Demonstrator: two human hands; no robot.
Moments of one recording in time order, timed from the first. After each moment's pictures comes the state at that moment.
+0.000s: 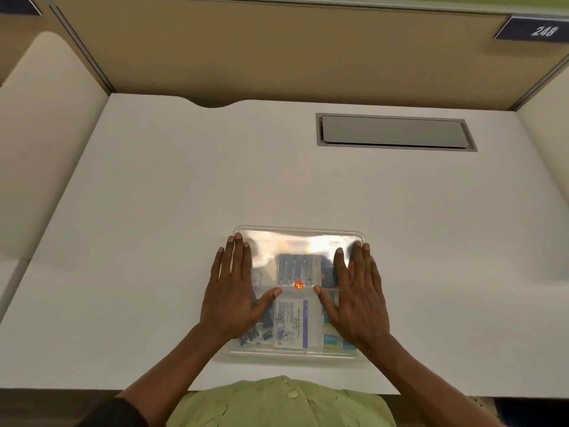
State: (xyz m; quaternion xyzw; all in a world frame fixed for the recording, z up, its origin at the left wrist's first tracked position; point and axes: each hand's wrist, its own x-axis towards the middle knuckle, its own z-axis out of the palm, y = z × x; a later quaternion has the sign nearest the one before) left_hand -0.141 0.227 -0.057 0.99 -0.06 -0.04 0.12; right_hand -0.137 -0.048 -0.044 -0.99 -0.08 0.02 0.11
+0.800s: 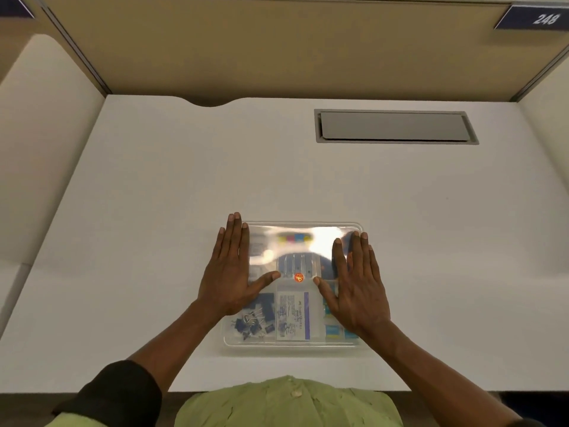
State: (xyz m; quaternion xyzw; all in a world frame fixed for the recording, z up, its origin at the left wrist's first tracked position) left_hand -0.098 0.247 -0.058 0.98 -0.11 -0.03 0.14; right_hand -0.121 -0.043 -0.043 -0.99 -0.10 0.02 0.10
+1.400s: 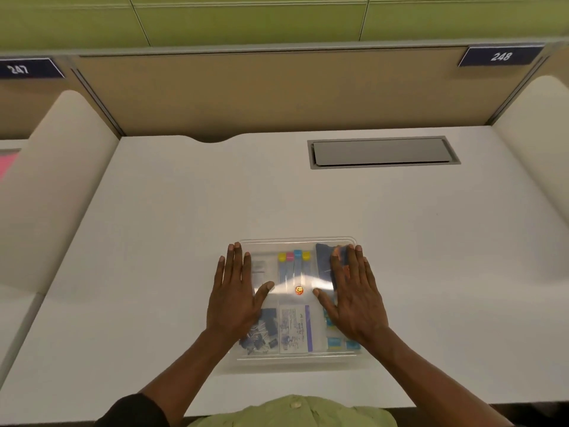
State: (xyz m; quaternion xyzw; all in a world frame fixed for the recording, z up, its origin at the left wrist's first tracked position) left_hand -0.113 0.238 -0.064 0.99 -0.03 -0.03 0.12; right_hand -0.117 -0.044 -0.049 -0.99 -0.10 0.00 0.13
